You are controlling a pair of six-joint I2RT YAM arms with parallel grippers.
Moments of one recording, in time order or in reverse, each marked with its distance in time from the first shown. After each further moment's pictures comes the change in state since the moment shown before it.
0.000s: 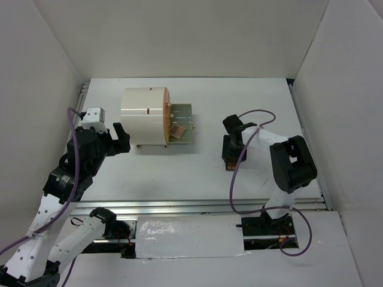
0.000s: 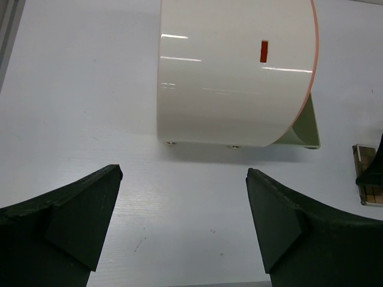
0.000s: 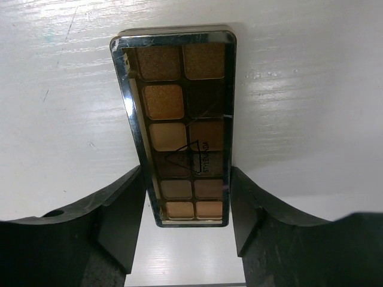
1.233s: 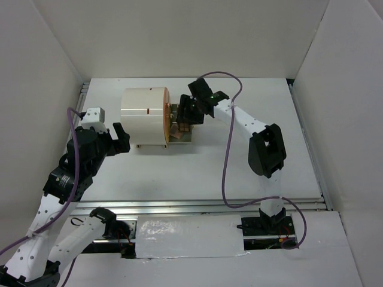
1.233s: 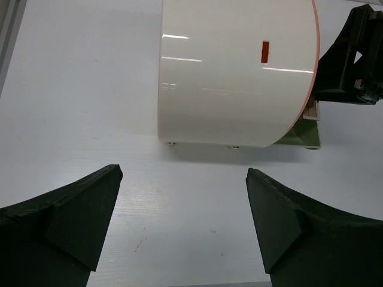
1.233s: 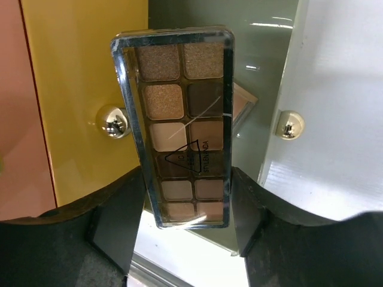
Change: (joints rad) left arm 0.000 0.000 0.000 0.000 -0.002 0.000; right arm 0.201 0.323 0.797 -0.010 -0.241 0.138
